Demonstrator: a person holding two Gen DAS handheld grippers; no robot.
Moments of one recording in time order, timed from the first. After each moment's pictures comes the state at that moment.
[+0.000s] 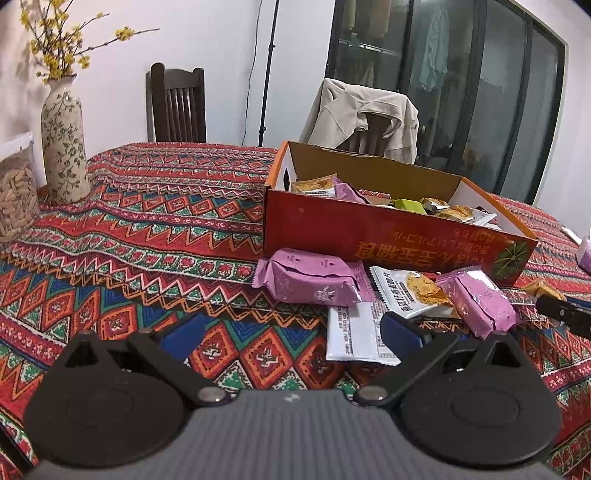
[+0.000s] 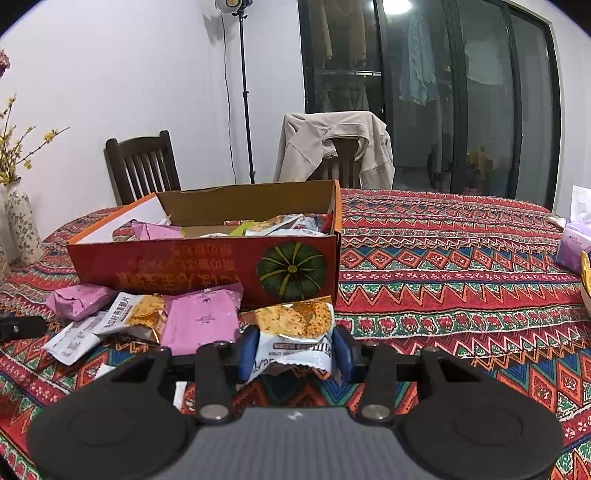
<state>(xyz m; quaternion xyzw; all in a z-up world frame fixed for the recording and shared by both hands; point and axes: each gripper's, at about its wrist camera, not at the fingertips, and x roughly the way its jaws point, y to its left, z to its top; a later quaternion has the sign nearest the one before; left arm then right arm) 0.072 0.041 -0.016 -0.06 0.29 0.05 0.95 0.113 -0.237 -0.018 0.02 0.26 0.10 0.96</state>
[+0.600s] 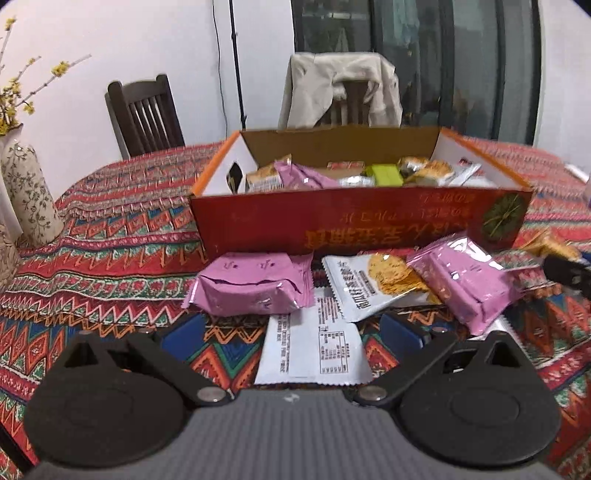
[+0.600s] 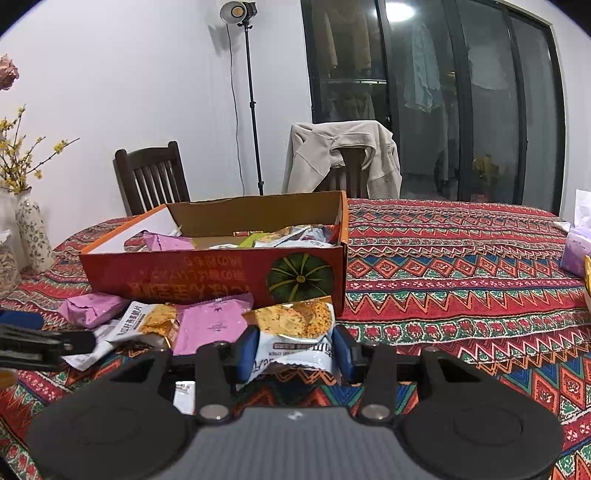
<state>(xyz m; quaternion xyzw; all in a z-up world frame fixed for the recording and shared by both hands) 0.116 -0.020 -0.021 0.03 0.34 0.05 0.94 0.105 -0.241 -0.012 0.02 0.25 0.12 0.96</state>
